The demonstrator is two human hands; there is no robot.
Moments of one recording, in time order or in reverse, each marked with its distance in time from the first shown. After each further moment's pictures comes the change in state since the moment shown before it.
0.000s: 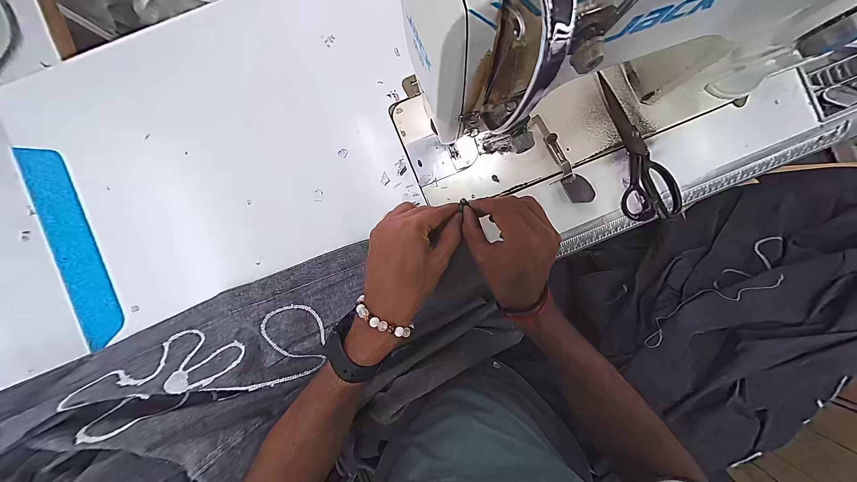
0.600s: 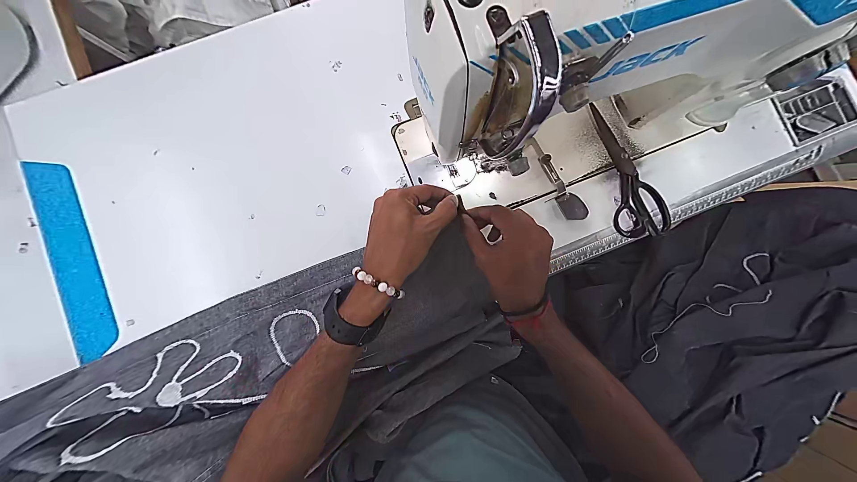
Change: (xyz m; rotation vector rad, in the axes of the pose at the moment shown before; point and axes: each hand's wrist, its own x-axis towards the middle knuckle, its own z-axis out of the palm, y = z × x) left_hand 0.032 -0.008 -0.009 -0.290 -0.122 -0.256; right_hand 0.010 0.004 0.001 -0.020 -0.166 0.154
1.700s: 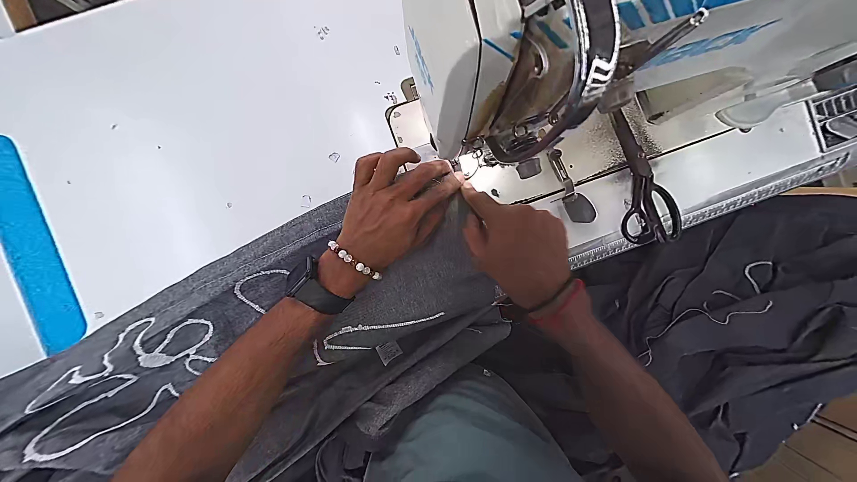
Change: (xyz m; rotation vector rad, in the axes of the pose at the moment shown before) left_hand 0.040 -0.057 0.004 0.726 0.095 0.725; right_hand 0.032 -0.002 -0.021 -0.370 -0.409 -0.135
